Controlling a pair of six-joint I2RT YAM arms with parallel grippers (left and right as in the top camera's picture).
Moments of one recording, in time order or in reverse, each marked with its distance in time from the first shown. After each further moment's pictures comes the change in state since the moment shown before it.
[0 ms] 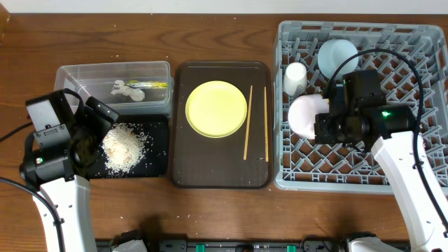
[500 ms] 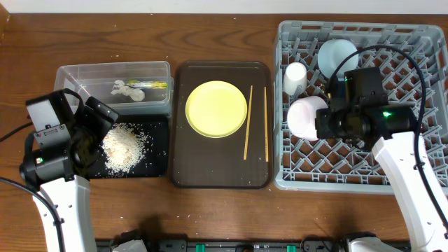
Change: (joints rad) left arm 0.000 0.000 0.000 0.000 0.000 0.000; right arm -0.001 -0.003 0.010 0.063 0.007 0.003
